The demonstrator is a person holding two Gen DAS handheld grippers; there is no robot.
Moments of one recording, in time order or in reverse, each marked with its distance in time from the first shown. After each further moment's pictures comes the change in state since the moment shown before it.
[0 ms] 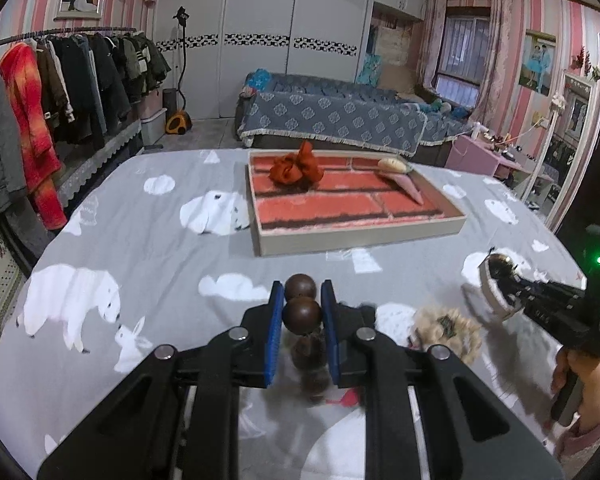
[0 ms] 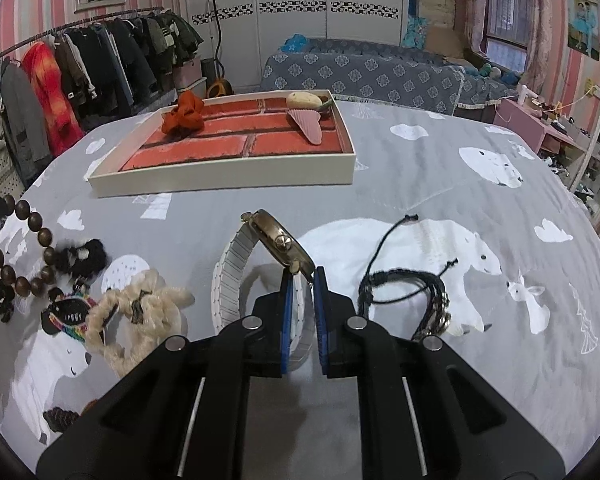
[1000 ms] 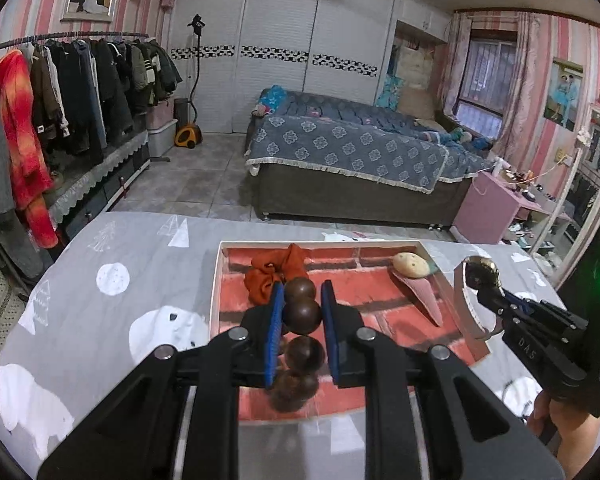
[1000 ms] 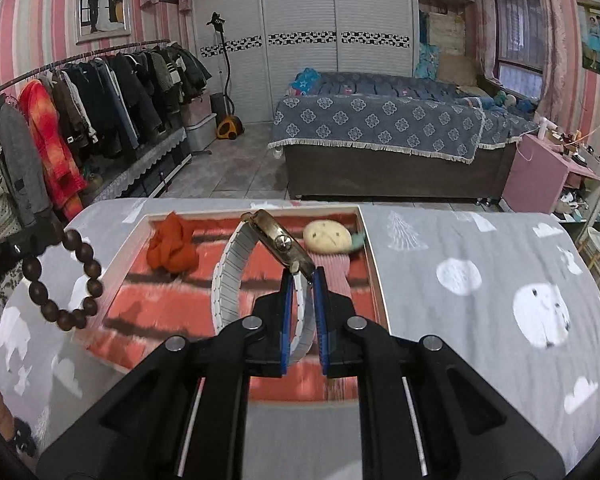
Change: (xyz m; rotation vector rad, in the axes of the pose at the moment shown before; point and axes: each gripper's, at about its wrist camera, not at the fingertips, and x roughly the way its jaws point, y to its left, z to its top) left arm 0.116 -0.021 0.141 -0.073 -0.055 0.055; right arm 0.081 0.010 0.170 0.004 -0.115 0.052
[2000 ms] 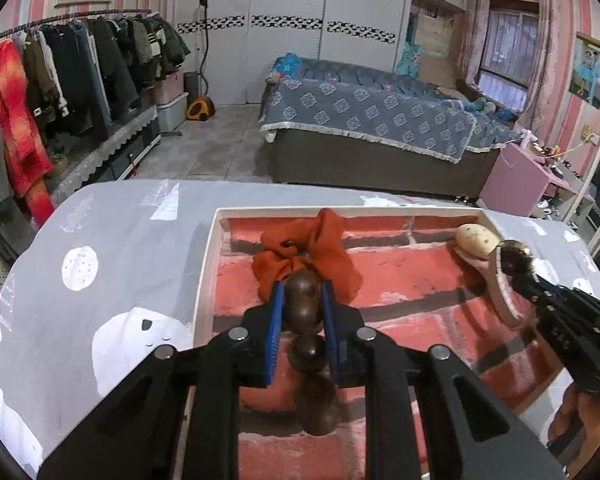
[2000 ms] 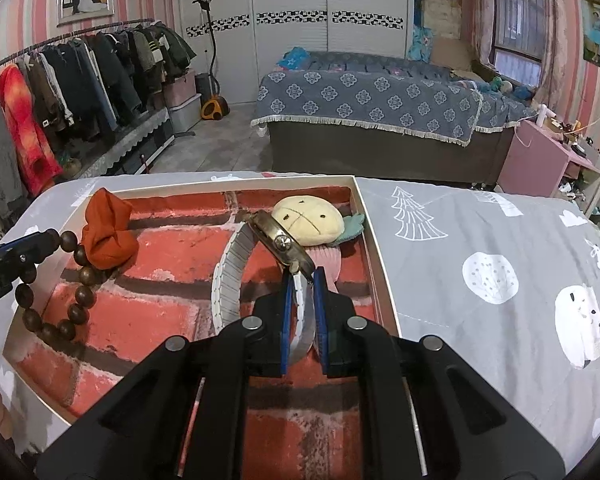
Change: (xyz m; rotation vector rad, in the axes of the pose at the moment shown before) left arm 0.102 0.016 -0.015 0.008 0.115 0.072; right arm 0.084 -0.015 -0.013 -0.001 0.070 -0.050
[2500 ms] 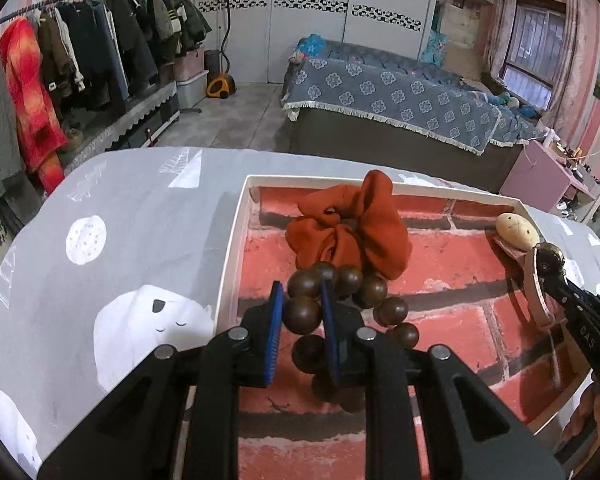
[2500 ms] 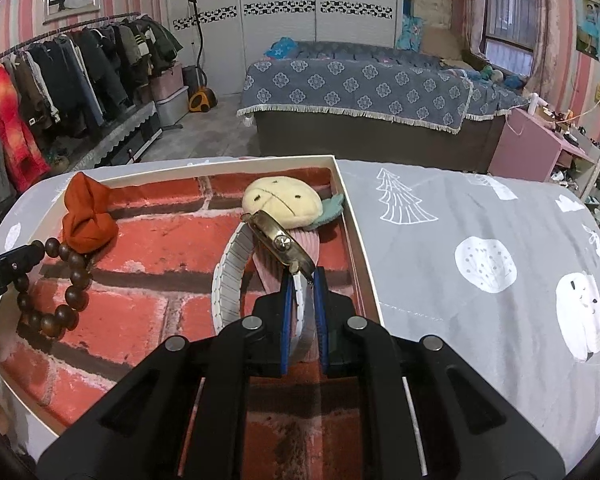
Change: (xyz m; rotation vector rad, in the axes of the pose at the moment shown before) left arm 0.022 0.019 -0.009 -0.042 0.064 0.061; right arm 0.017 -0.012 -0.004 0.028 0.041 -0.032
